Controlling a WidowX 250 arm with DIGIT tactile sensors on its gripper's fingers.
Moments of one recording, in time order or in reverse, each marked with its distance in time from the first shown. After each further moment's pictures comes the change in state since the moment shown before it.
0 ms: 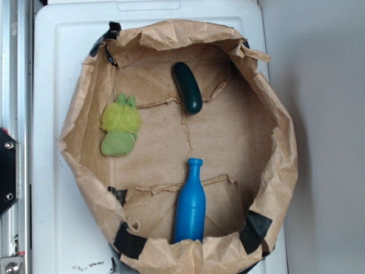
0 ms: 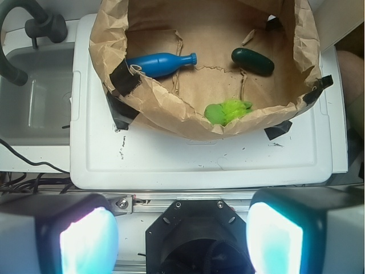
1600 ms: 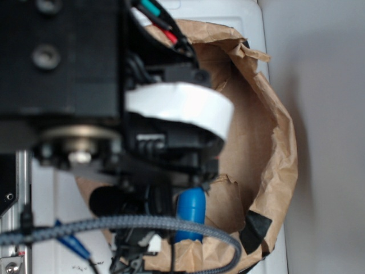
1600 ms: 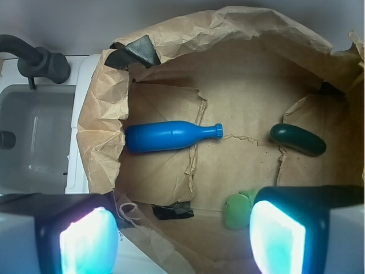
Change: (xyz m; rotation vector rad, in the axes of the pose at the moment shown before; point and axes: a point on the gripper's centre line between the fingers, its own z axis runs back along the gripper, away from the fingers) arm 0.112 0.001 -0.060 -0.084 0.015 -0.084
